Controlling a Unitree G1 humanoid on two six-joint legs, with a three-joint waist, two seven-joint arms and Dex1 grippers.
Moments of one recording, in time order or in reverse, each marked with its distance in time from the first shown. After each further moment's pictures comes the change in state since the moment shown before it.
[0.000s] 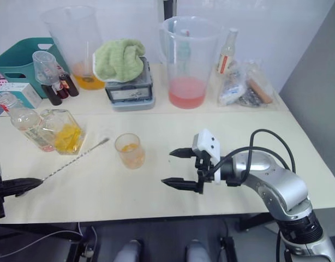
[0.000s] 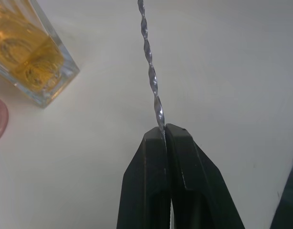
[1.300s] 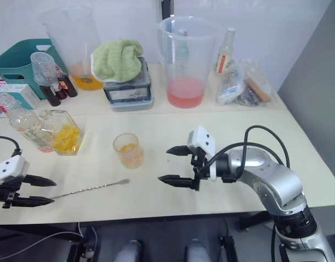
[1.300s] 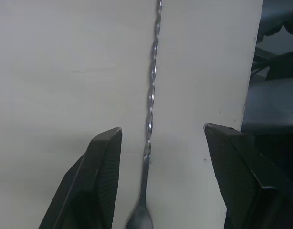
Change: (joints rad) left arm -0.158 0.121 -0.339 -0.080 0.059 0.116 -0.082; right arm -0.053 0.027 0.027 0.015 -0.017 0.037 -0.017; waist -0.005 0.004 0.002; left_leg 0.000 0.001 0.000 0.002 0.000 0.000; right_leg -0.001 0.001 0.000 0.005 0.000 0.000
